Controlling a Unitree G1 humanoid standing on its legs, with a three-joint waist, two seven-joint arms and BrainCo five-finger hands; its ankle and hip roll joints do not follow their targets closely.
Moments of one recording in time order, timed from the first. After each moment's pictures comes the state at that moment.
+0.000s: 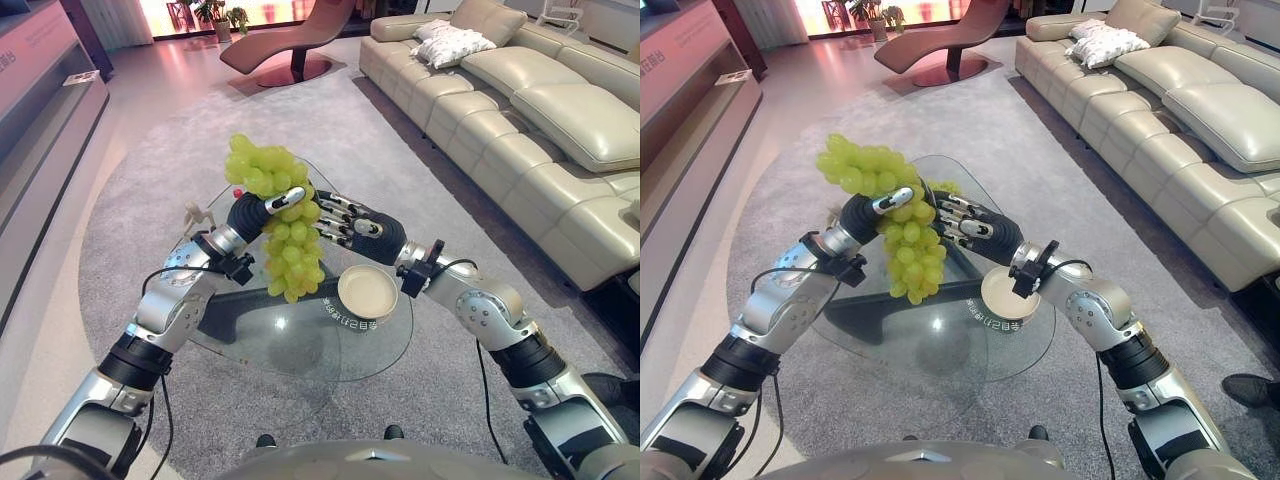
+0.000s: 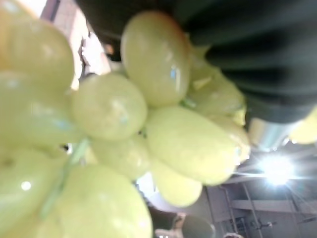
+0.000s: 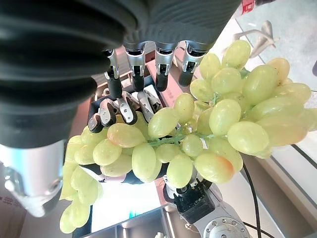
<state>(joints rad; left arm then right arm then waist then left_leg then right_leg) -0.33 0.60 -0.32 -0.06 -0.77 -0.11 -0.37 -0.38 -0.48 0.37 -0.13 1.00 0.38 0.37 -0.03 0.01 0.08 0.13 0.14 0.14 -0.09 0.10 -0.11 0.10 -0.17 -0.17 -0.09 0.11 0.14</state>
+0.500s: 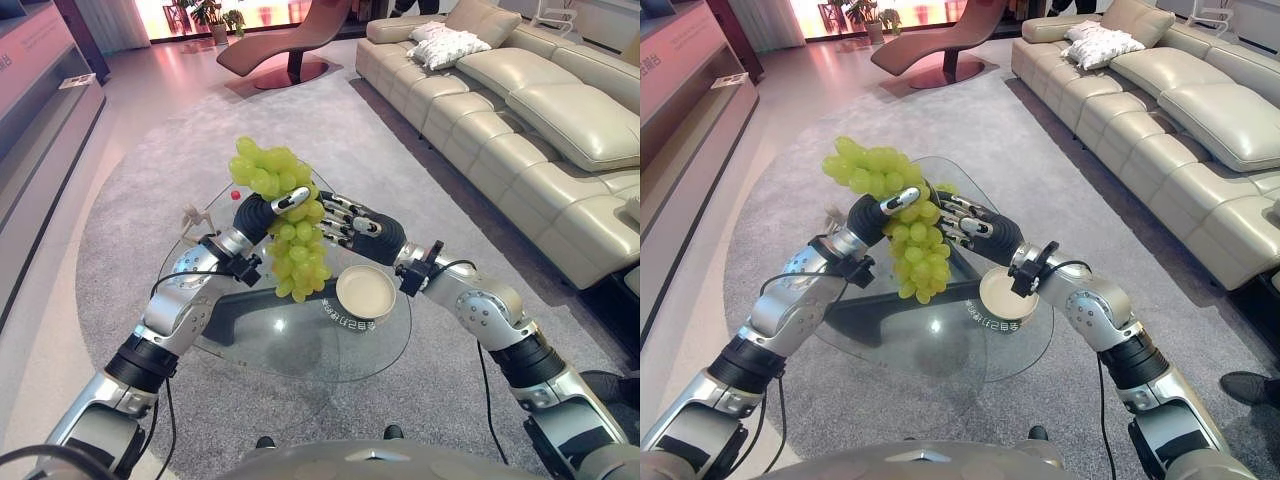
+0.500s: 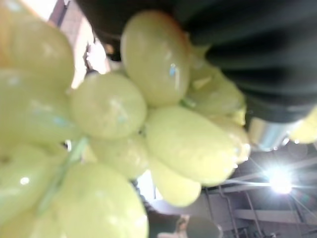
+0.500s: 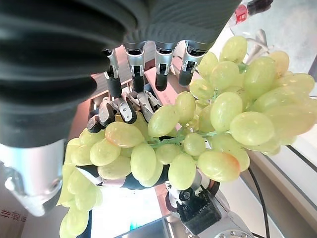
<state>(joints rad) -0.34 0.58 -0.36 -0.06 -0.75 -0.11 -0.30 -0.38 -0.47 0.37 -0.12 1.02 0.35 0.30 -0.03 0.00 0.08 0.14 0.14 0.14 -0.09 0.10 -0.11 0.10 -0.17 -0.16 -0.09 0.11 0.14</state>
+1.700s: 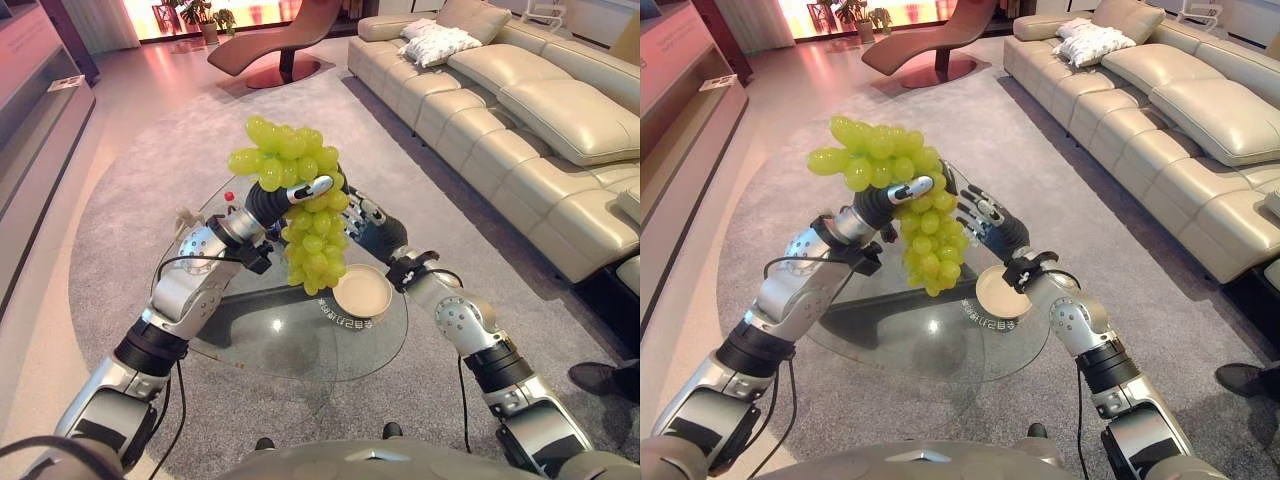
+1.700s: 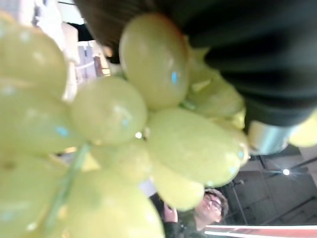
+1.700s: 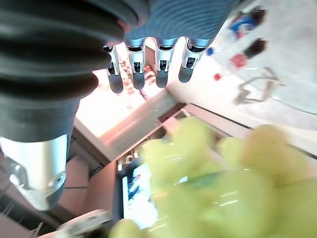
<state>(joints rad) -0.45 0.55 -0.35 -0.14 -0.71 -0.14 -0.36 -0.33 -0.33 0.34 0.09 1.04 0.27 0.10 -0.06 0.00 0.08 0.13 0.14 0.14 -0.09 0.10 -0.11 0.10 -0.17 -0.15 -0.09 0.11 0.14</state>
